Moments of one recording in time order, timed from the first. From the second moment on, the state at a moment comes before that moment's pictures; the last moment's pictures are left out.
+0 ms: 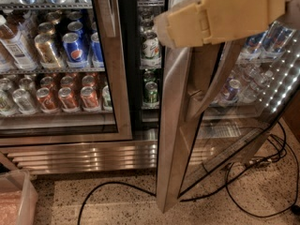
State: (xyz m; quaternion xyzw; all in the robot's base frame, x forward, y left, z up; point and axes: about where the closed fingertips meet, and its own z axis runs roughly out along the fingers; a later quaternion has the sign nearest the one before) arm 0.393 -0.064 1.134 -0.37 0.74 0.18 0.53
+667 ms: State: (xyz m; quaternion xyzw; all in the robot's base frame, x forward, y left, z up) arm 0.393 -0.064 1.134 -0.37 0.74 0.18 0.53
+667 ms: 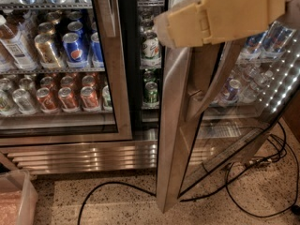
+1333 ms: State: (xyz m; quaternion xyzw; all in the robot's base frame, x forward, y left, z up) arm 0.393 -0.064 1.134 -0.37 0.74 0.18 0.53
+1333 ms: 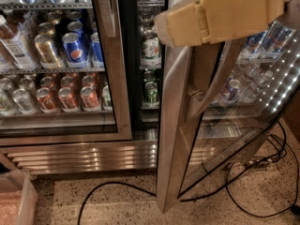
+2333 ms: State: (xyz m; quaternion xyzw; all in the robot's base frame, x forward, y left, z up) arm 0.393 -0.064 1.134 -0.37 0.74 0.18 0.53
